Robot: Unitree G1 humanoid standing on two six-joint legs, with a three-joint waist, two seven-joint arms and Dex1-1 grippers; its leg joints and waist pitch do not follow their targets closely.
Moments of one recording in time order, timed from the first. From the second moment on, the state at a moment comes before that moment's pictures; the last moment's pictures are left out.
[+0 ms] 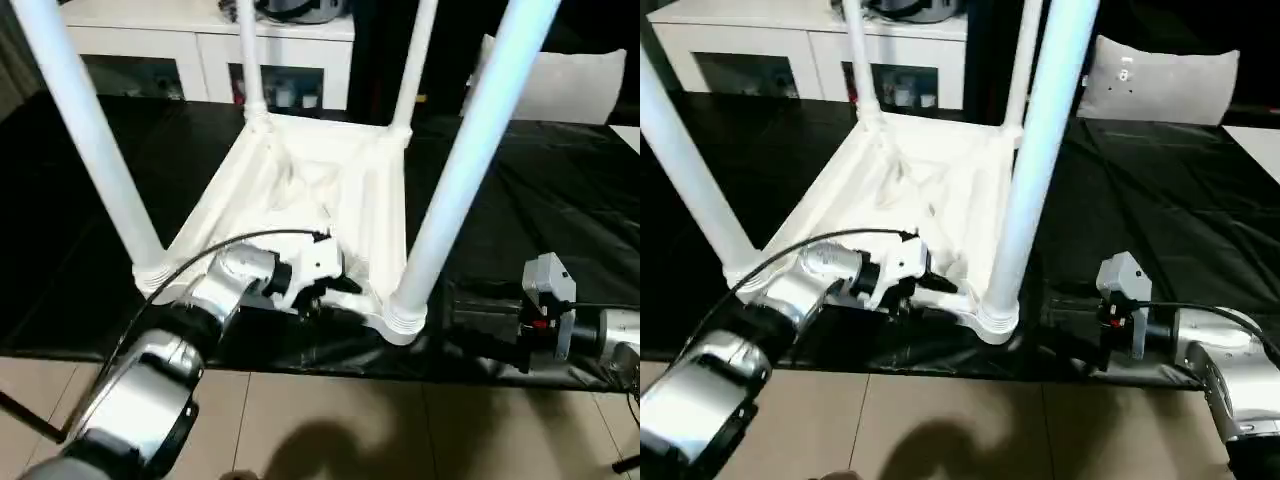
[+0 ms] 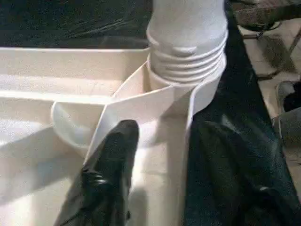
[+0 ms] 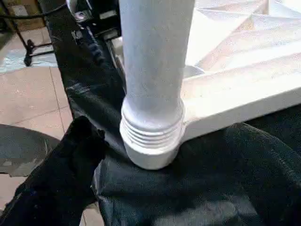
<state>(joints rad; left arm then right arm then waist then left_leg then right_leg) -0.83 0.22 -0.38 1.01 0.02 -0.25 -1.20 -0.16 -0.69 -0.03 0.14 0.36 0.20 1.21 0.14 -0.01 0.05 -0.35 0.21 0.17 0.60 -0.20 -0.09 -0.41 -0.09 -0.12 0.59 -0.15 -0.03</state>
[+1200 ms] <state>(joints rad) -0.88 0.21 -0.39 1.11 0.12 -0.30 -1.30 -0.29 -0.61 0.07 0.27 0.36 0.26 1.25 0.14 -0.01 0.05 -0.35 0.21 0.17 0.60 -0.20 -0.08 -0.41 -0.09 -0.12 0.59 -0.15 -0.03</state>
